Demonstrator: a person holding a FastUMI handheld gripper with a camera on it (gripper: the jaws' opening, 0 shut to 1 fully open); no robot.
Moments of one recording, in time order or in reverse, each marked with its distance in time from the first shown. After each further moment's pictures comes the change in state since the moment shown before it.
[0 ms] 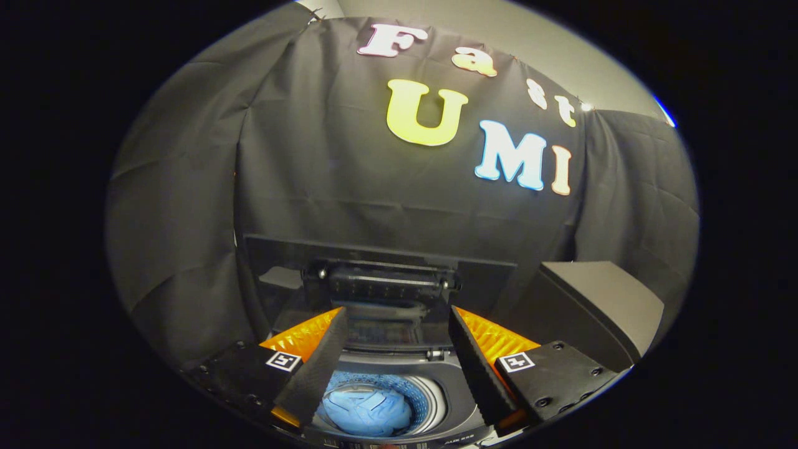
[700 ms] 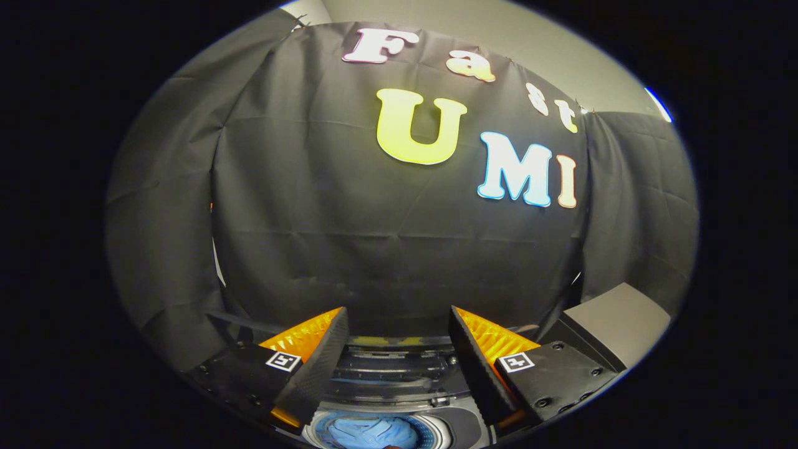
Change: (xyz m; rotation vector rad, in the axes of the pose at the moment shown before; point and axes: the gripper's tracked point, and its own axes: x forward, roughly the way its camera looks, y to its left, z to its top) arm 0.091 -0.006 0.056 0.061 -0.058 0.009
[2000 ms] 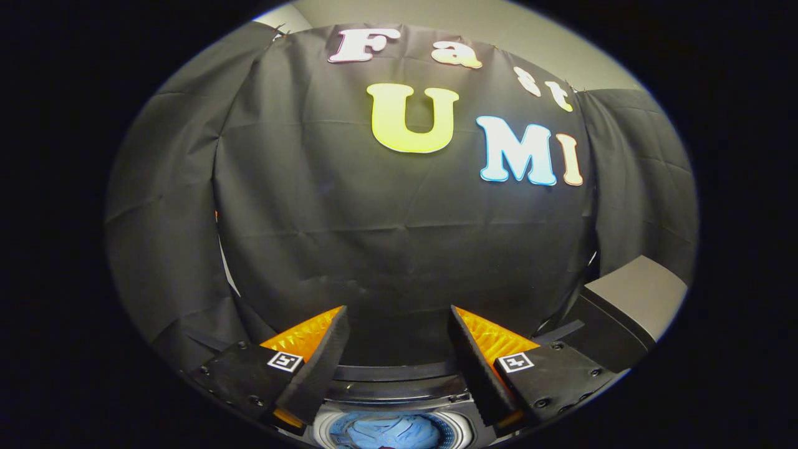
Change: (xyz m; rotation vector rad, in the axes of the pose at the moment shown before) arm -0.011 -0.003 -0.032 0.076 0.008 0.048
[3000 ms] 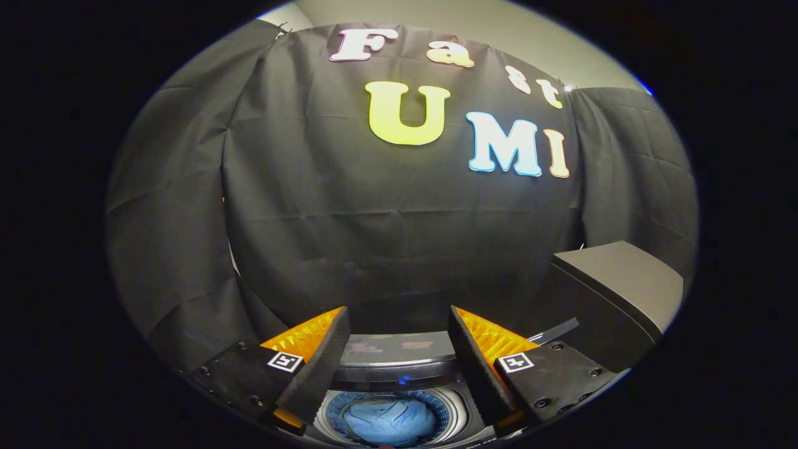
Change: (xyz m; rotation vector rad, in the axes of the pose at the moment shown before) arm -0.057 -0.006 -0.038 -0.005 0.037 -0.031
